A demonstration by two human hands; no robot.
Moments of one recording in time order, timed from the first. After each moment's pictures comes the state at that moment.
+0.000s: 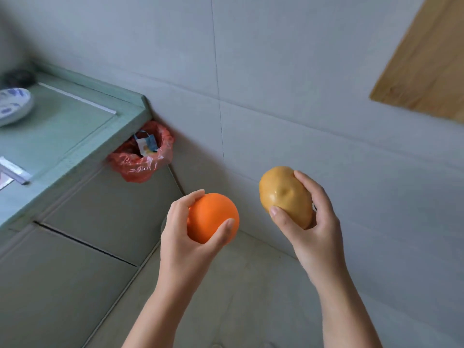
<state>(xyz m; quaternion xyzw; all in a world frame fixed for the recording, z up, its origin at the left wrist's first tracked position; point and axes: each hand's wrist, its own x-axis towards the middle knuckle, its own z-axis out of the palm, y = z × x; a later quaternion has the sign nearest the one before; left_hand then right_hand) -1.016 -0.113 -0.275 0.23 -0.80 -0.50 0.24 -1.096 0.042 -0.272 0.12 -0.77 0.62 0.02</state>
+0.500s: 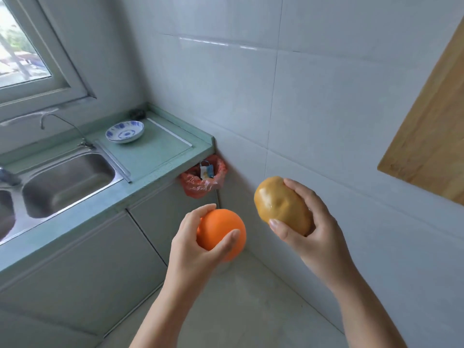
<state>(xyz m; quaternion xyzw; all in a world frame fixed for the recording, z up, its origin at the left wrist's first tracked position) -0.936 -0.086 -0.174 0.32 -0.76 -0.48 0.30 -1.064 0.052 -0.157 0.35 -0.73 0.58 -0.06</state>
